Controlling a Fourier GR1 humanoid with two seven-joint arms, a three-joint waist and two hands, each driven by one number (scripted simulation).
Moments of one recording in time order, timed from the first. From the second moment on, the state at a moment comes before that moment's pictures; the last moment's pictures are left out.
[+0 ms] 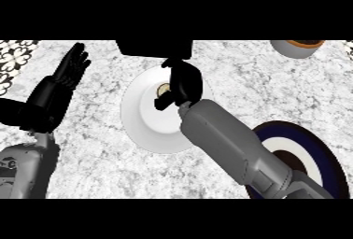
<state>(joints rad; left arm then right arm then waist) -0.34 0.25 0.05 -1.60 0.04 -0.09 0.13 -1.03 0.00 0.66 -0.76 0.40 -0.56 0.72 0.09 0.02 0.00</state>
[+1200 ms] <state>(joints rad) -0.30 0.27 0.11 -1.60 0.04 -0.09 0.12 -0.89 -0.04 0.47 -0.88 -0.07 -0.87 0.16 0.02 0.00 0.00</state>
